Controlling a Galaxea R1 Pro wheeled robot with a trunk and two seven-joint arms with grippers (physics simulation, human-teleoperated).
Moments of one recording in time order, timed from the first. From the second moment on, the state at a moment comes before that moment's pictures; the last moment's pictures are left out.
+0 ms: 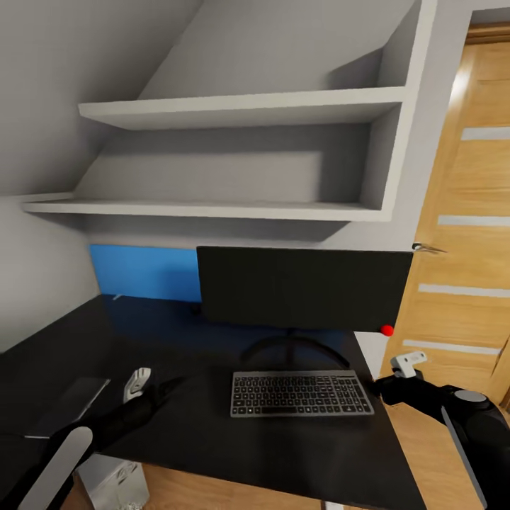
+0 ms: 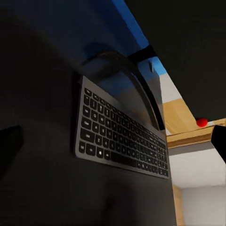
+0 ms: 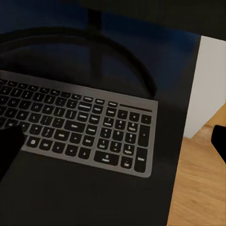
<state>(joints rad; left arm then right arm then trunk) -0.24 0.27 -0.05 -1.24 1.16 0.64 -0.14 -0.25 -0.25 -0.17 -1.59 0.15 0.78 0.56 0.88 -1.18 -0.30</state>
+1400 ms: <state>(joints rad) -0.40 0.19 -0.05 -1.42 1.15 0.65 0.24 -0.42 0.06 0.06 -1.15 0.15 0.76 0.08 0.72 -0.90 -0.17</state>
